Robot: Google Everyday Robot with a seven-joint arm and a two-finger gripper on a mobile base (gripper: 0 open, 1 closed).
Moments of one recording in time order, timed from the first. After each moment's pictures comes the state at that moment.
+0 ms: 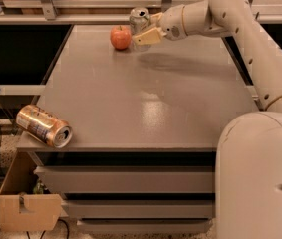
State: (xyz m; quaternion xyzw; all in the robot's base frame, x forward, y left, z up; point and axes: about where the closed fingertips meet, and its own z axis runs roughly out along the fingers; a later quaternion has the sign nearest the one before) arm 0.786 -0.019 0.916 -0.52 0.63 0.27 0.51
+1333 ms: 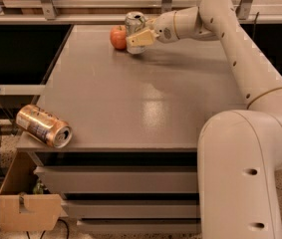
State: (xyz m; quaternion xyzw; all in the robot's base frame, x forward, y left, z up) arm 0.813 -0.003 0.892 -0.47 0.66 0.32 0.49
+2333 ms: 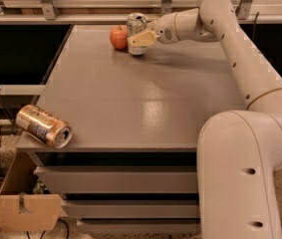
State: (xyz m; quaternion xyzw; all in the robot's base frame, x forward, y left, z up) arm 0.817 -0.008 0.886 -0.46 0.68 0.32 0.48
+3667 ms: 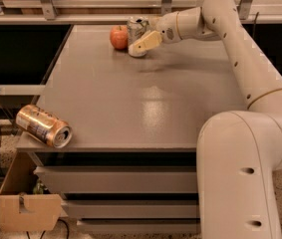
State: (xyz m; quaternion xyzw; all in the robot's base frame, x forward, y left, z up) arm 0.812 -0.011 0.888 -0.47 0.67 0.32 0.48
